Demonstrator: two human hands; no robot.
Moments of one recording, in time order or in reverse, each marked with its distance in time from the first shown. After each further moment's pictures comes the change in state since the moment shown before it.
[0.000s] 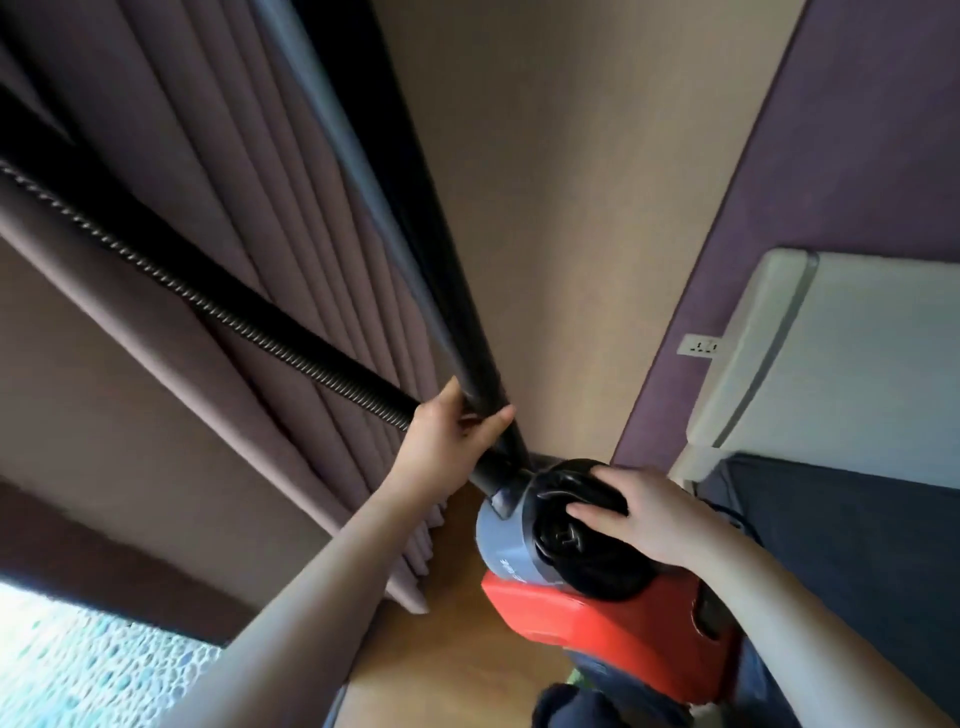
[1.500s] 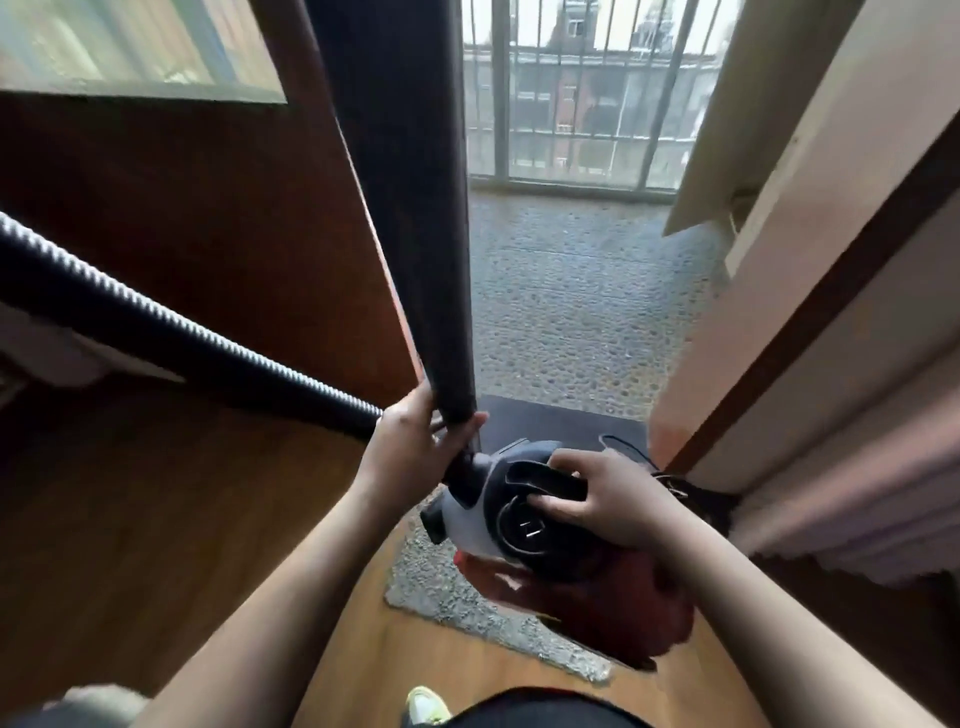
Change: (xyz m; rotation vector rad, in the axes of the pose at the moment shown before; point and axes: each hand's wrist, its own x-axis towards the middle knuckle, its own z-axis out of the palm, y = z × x) left_hand -0.664 0.078 -0.012 0.258 1.331 -0.840; right_hand -0.303 -0.245 0.232 -0.265 -0.944 -1.247
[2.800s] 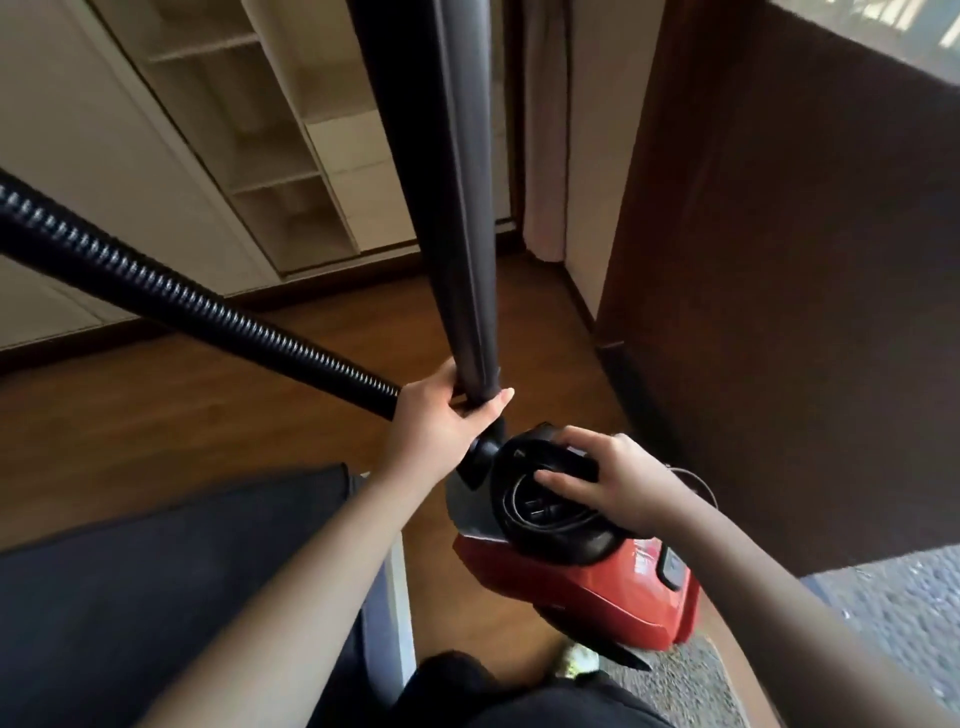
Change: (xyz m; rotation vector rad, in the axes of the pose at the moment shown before) left_hand -0.020 -0.259 -0.413 0.351 0.946 -0.562; right_hand 0.369 -0.458 0.219 -0.010 -0.702 -0.902
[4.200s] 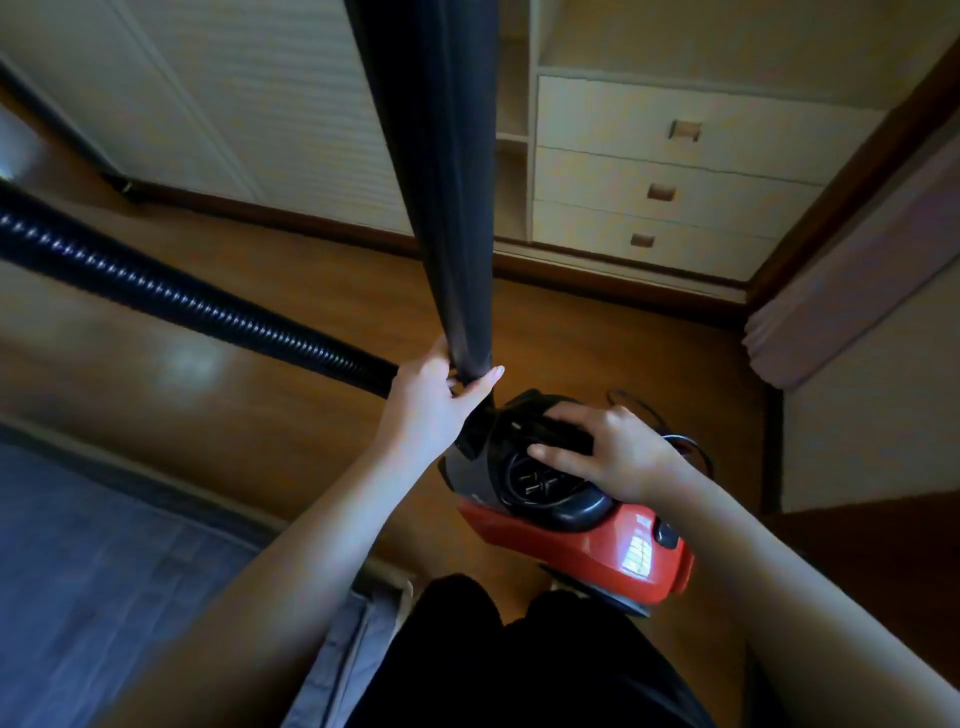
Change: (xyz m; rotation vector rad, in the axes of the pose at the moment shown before) left_hand 0.454 -0.300 -0.079 0.150 0.233 -0.518; right_hand 0.670 -0.039 -0.033 -0.049 -0.488 -0.342
